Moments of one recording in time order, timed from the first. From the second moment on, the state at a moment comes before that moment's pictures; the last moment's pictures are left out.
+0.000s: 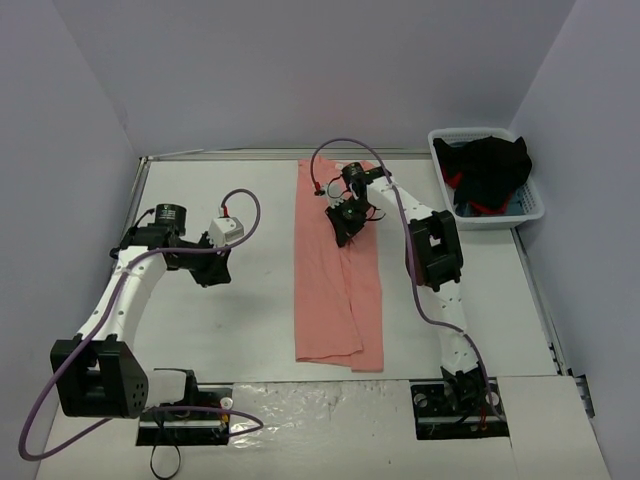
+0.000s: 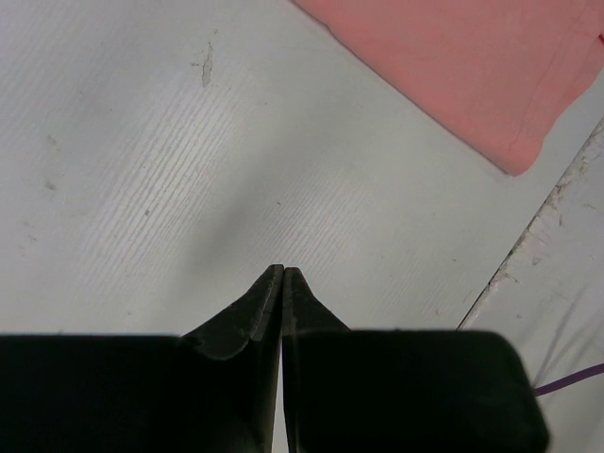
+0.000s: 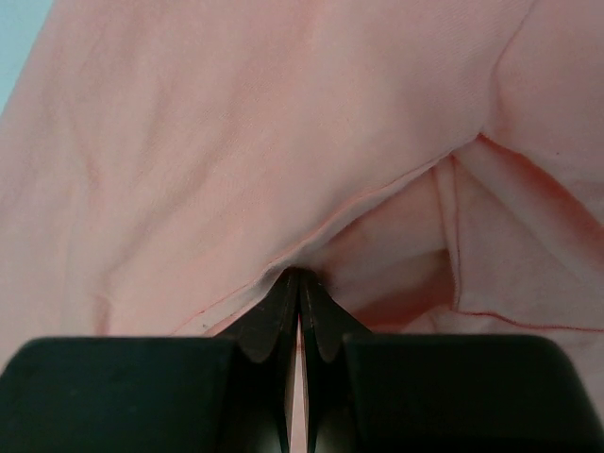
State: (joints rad) left arm -0.04 1.27 1.07 -1.00 0.68 0.72; right arm 0.42 2.41 2.04 -0.97 -0.43 -0.37
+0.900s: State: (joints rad) left arm -0.02 1.33 1.05 -0.92 0.65 0.68; right arm 0.41 2.67 2.51 -0.95 -0.24 -0.37
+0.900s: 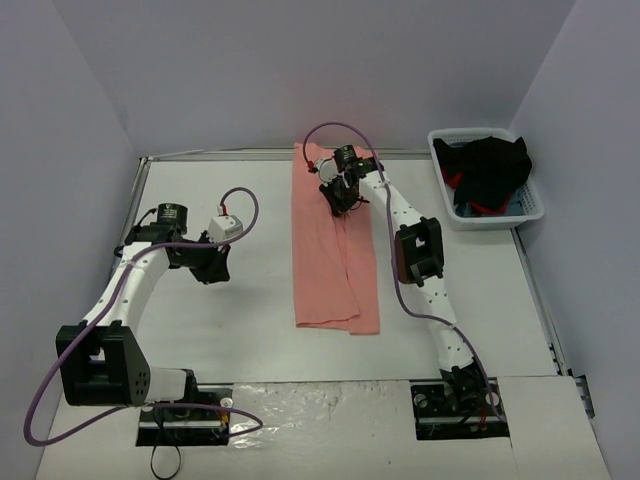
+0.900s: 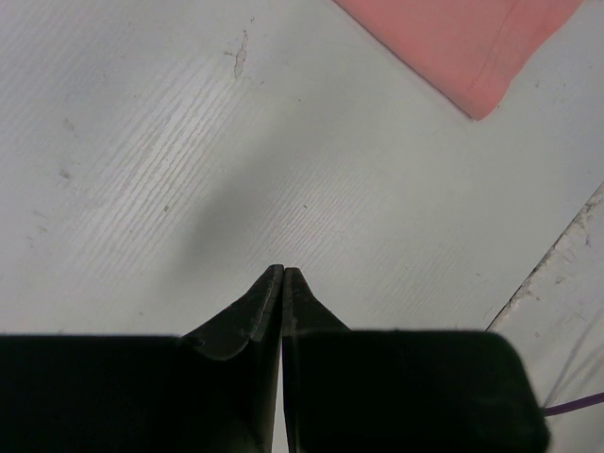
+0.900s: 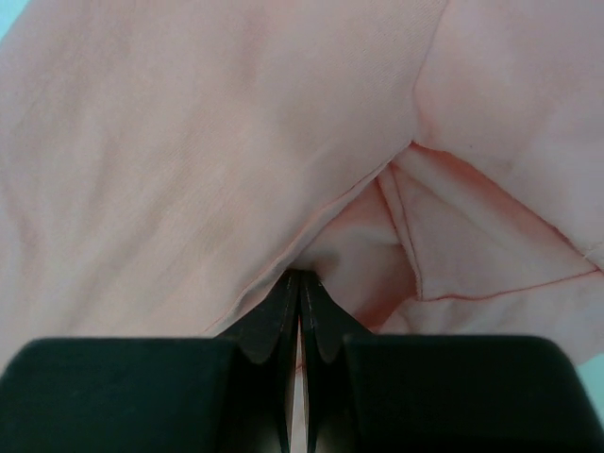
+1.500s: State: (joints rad) left arm -0.02 1.32 1.05 -0.90 0.60 0.66; right arm 0.41 2.58 2.37 -0.80 -0.16 -0.40
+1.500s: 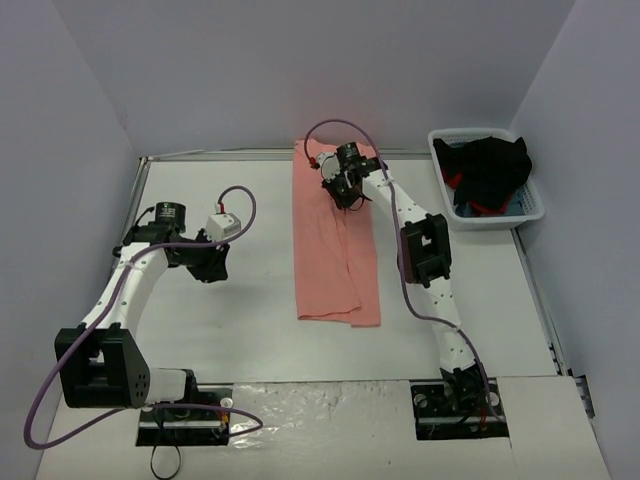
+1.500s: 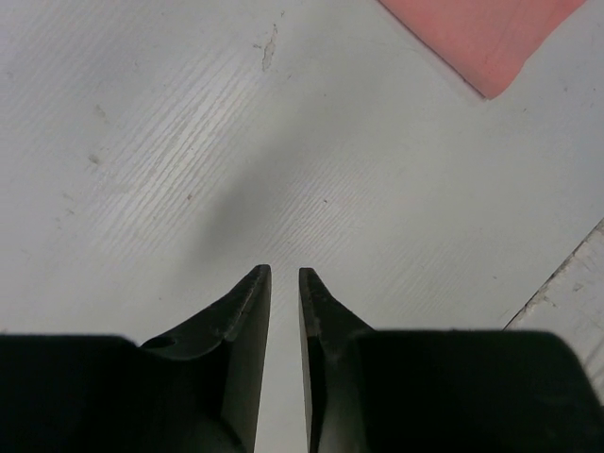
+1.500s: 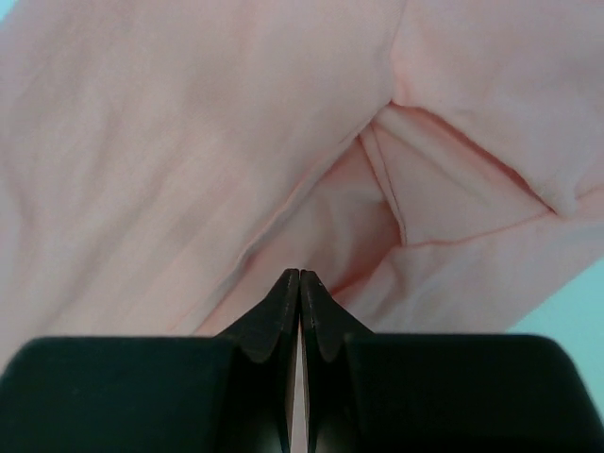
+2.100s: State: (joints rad) left arm -0.24 1.23 1.19 -0.97 0.46 0.68; right arm 0.41 1.65 1.58 -0.79 -0.27 -0.41
